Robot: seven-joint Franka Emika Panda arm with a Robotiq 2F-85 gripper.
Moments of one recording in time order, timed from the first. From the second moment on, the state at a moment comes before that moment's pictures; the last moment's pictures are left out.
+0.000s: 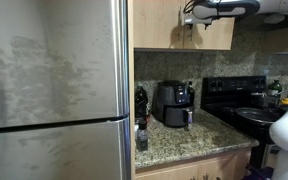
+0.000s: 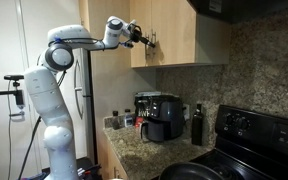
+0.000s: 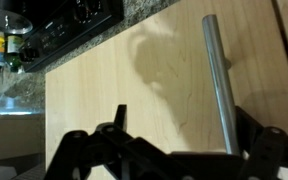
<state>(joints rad) -0.11 -0.21 0.31 -1.43 -0.80 1.88 1.06</state>
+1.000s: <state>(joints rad) 0.05 -0.17 0.26 -1.43 -1.03 1.86 1.24</state>
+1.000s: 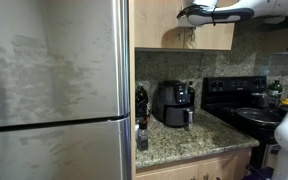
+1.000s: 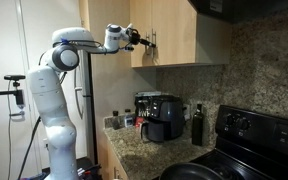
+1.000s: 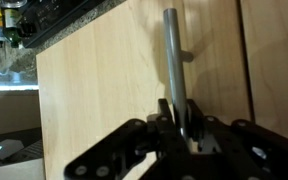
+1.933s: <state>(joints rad) 0.06 -0.51 0.25 -1.78 -1.02 1.90 1.32</state>
